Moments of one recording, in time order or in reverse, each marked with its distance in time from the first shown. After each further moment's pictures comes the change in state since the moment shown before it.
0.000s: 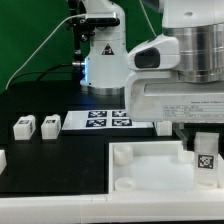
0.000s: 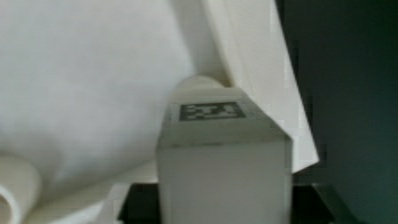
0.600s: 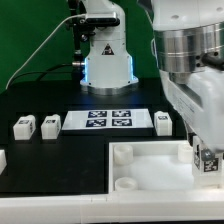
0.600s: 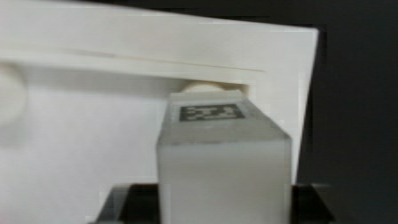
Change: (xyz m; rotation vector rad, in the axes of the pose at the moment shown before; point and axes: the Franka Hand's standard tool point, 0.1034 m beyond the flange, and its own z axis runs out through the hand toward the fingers) arm 0.000 0.007 0.002 0.024 -0.009 1.088
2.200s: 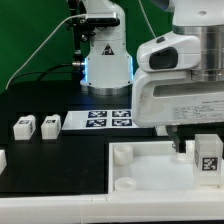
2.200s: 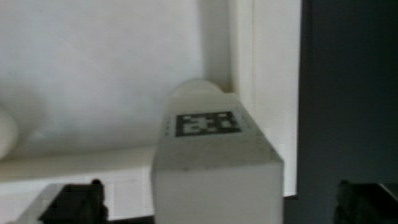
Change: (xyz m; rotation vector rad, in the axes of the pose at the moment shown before) arm -0.013 0.000 0.002 -0.063 0.029 -1.424
